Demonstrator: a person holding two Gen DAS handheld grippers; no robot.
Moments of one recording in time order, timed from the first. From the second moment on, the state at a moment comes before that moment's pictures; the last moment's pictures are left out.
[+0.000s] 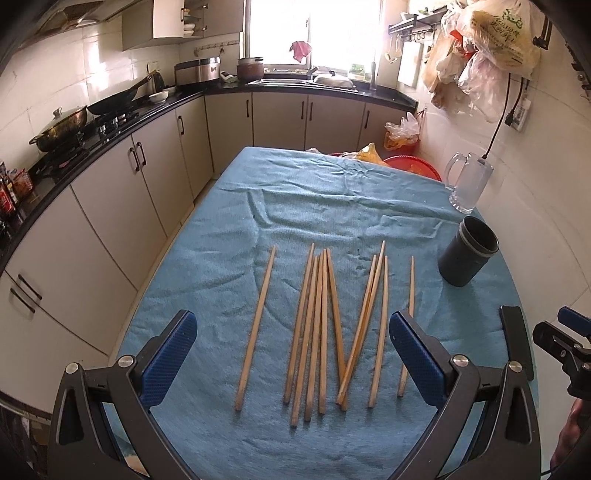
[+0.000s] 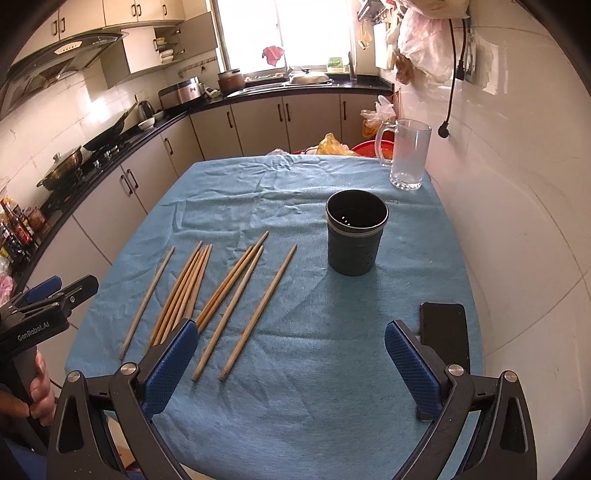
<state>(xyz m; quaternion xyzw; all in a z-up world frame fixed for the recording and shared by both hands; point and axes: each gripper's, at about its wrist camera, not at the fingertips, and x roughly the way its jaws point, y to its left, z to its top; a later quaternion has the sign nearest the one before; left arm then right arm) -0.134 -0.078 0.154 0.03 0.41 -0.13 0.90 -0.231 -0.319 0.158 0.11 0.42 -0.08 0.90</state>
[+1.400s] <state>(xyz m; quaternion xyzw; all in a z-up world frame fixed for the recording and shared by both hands) 0.001 -0.074 0.042 0.10 0.54 -0.14 0.83 -0.197 -0.314 0.127 0.18 0.48 -0.10 0.85</state>
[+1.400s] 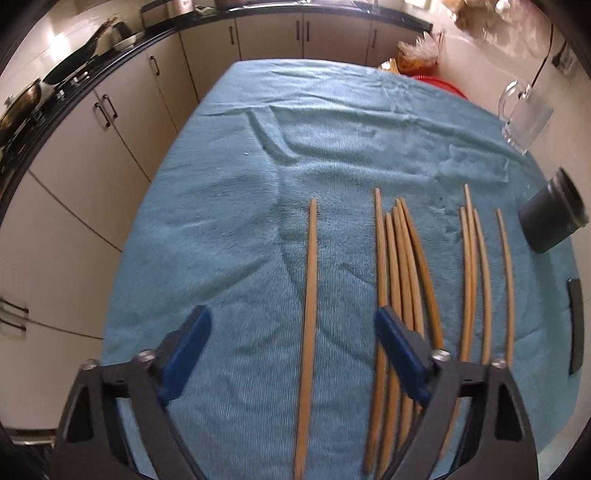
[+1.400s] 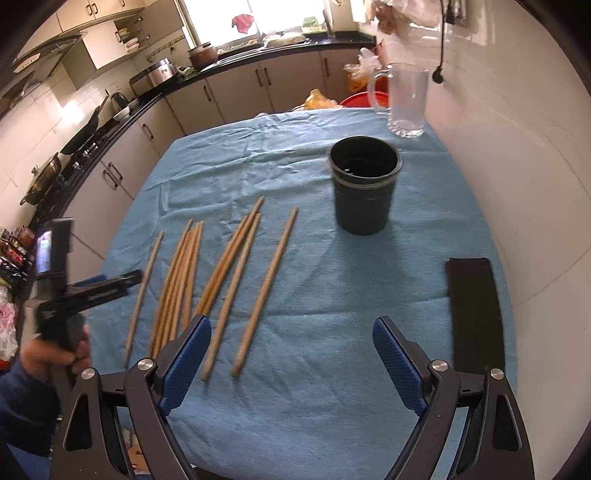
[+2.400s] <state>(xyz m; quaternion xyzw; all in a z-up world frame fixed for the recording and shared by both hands) 0.022 -0.040 0.022 0.09 0.56 -0.17 0.80 -0.005 -0.246 0.031 0.21 0.62 0.02 0.75</state>
